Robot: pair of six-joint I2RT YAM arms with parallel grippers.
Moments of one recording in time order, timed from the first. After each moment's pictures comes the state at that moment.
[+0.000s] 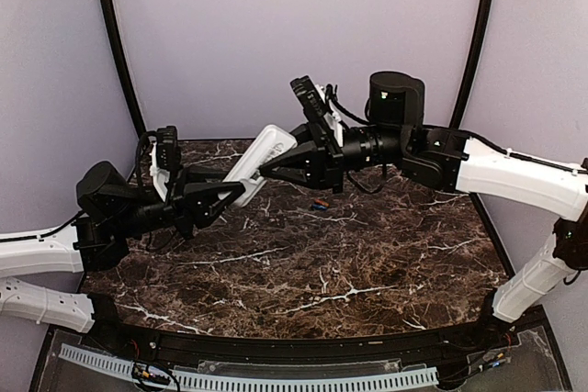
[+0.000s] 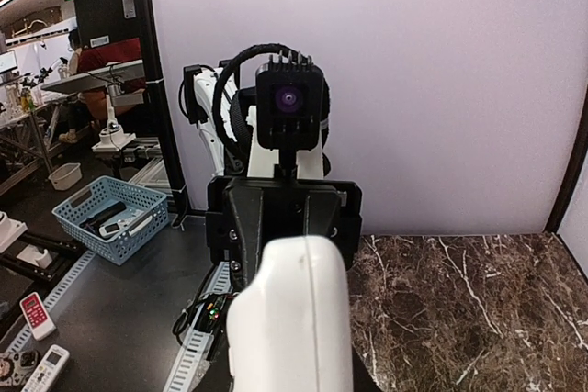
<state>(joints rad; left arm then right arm) -0.94 0.94 0.59 0.63 0.41 -0.22 1.01 1.49 1.36 0.05 -0.77 -0.02</state>
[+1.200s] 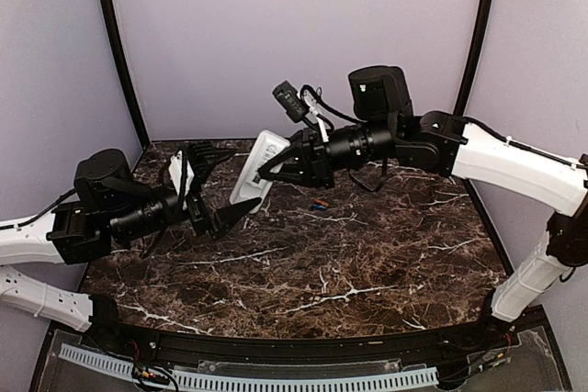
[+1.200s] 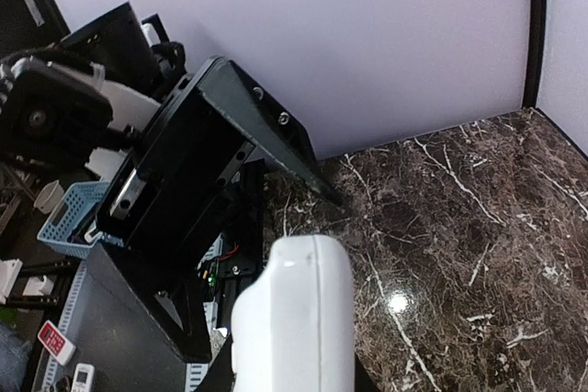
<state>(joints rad) -1.16 0.93 0.80 0.14 -0.18 0.46 1.01 1.54 1.51 -0.26 -0.58 0.13</state>
